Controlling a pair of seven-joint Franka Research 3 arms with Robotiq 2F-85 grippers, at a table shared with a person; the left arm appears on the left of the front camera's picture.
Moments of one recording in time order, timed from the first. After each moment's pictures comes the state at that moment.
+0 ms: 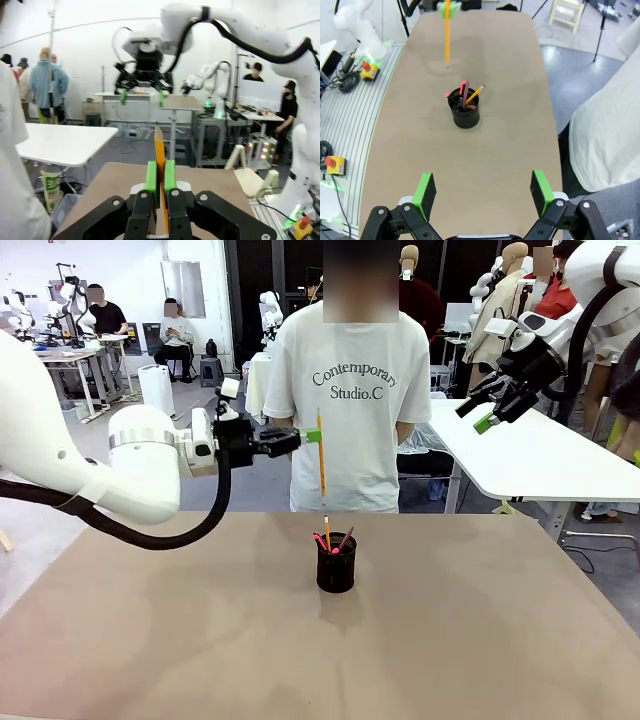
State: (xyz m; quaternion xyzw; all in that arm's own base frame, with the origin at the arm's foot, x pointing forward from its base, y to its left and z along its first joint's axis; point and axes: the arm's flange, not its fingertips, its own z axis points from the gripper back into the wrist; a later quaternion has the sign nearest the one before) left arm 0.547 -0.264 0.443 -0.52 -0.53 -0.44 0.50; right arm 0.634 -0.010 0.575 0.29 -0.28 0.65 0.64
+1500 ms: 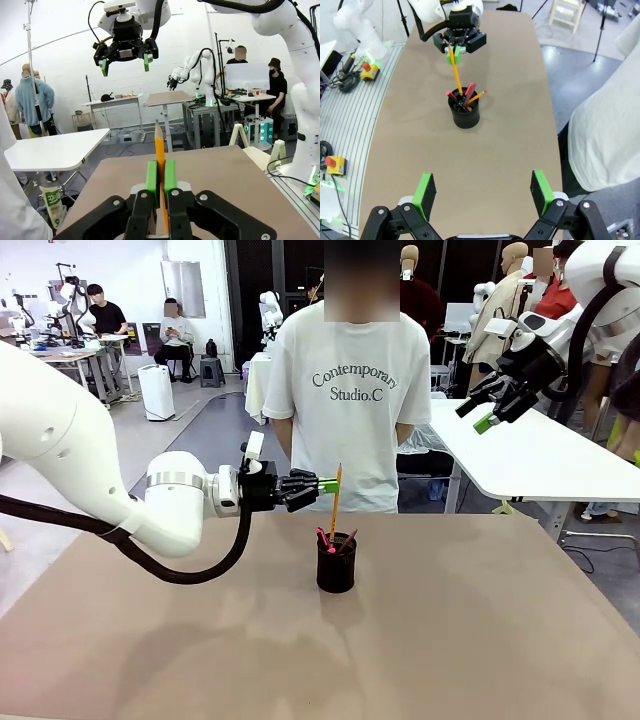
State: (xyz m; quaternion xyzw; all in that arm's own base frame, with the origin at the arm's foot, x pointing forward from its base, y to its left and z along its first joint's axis) left arm 0.574 -0.288 0.352 -0.51 -0.55 -0.50 0.44; right arm 0.634 -0.010 0.575 0.29 -0.28 0.65 0.64
